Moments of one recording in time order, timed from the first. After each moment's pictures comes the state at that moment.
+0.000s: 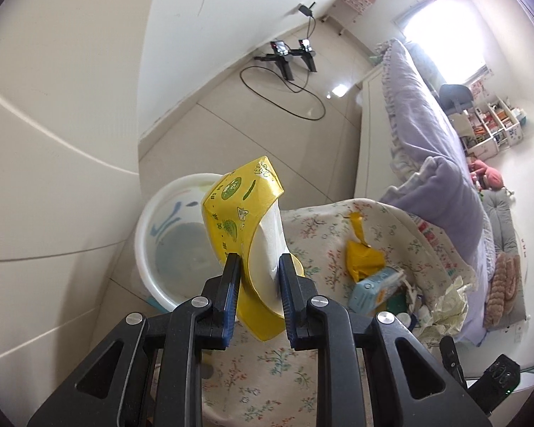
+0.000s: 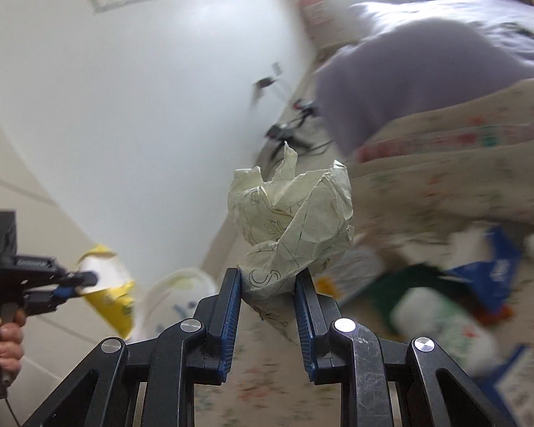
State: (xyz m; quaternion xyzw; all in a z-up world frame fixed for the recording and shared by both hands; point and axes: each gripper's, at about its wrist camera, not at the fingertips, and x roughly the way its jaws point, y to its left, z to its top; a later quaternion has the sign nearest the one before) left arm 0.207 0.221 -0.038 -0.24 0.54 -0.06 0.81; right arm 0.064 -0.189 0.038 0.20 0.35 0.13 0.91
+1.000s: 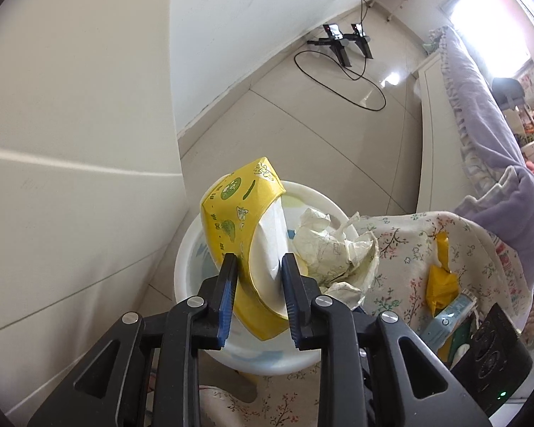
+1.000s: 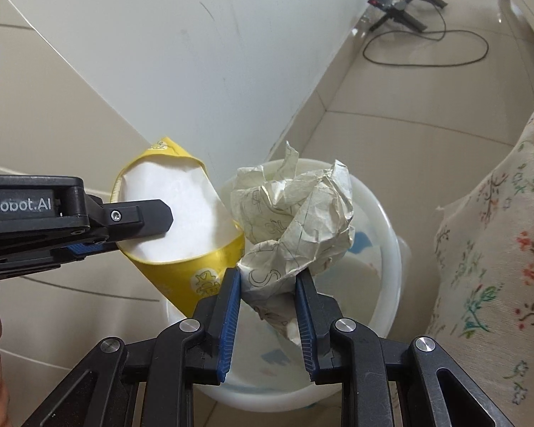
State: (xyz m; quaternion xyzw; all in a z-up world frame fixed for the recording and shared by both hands) left arm 0.260 0.238 -0.108 -0.20 0.58 0.03 0.79; right arm 0.200 0.018 -0.084 0.13 0.51 0.26 0.81
